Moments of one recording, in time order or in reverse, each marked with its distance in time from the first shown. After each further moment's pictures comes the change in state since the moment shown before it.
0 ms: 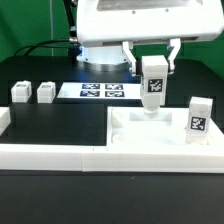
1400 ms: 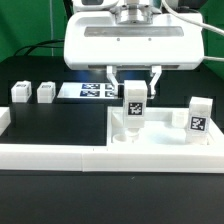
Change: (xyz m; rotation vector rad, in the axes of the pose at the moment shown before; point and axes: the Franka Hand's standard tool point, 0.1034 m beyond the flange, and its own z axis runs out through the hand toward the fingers) arm -0.024 0.026 0.029 -0.062 0.075 0.011
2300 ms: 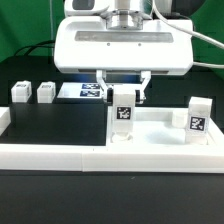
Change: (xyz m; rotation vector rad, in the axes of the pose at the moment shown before) arm -0.008 0.013 0.007 -0.018 0.002 0.000
